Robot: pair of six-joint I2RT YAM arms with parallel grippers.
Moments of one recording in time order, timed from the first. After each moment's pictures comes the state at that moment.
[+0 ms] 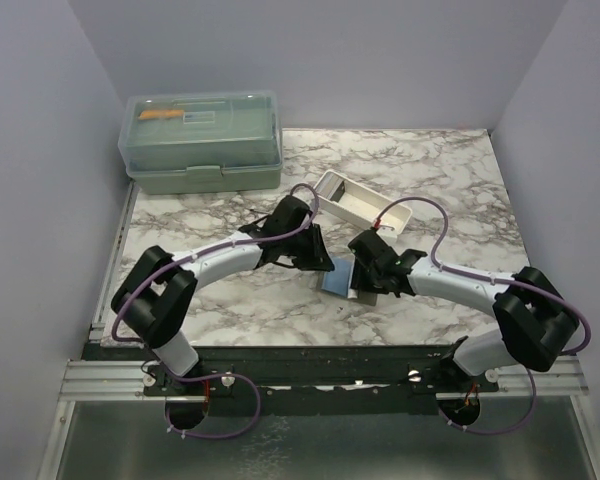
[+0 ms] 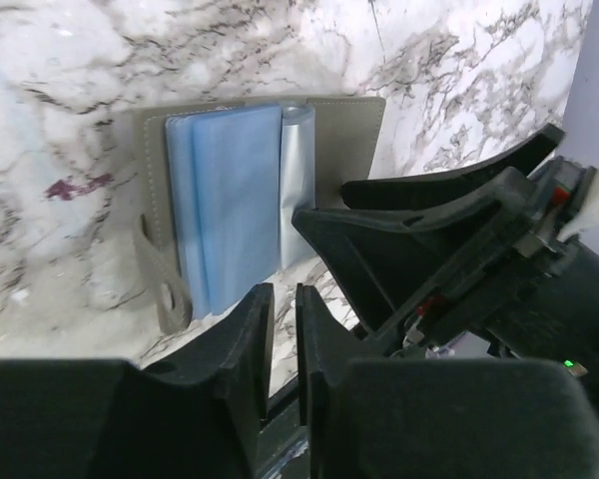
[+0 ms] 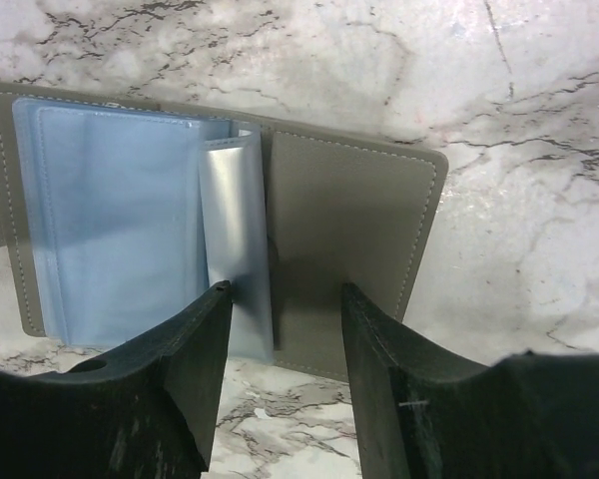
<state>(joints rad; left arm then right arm) -0.70 1.61 1.00 -0.20 0.37 -0.80 0.77 1.44 0.74 -0.38 0.28 0.83</state>
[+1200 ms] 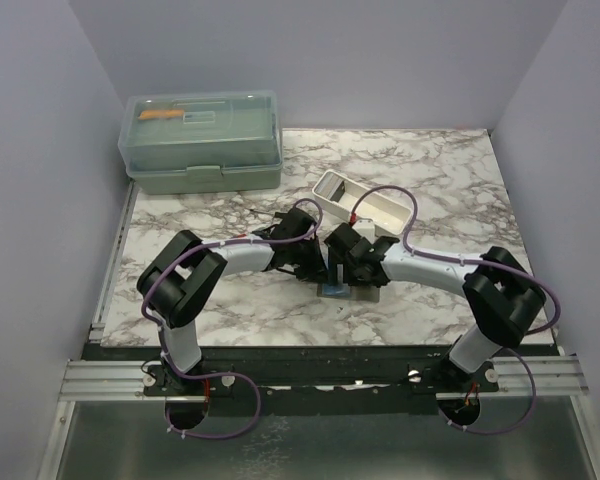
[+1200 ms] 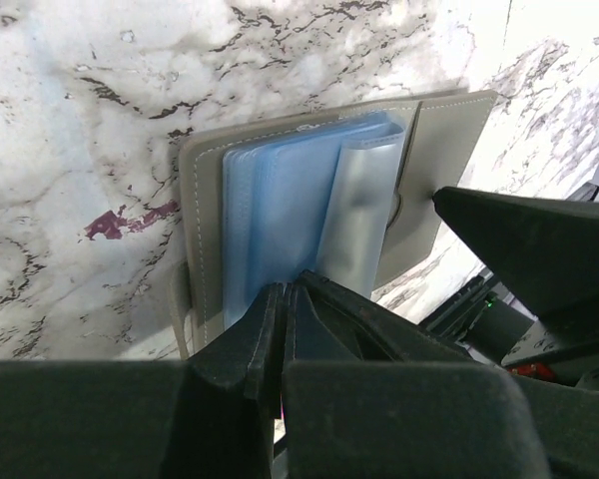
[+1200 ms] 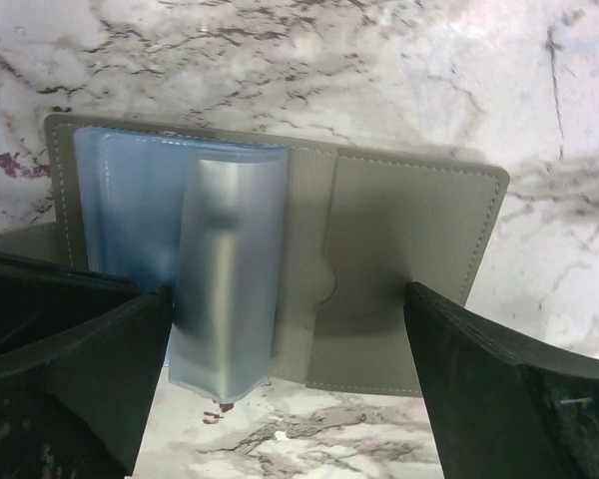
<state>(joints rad) -0.71 1.80 0.96 -0.07 0.40 -0.89 0.83 1.62 0.93 -0.49 0.34 0.73</state>
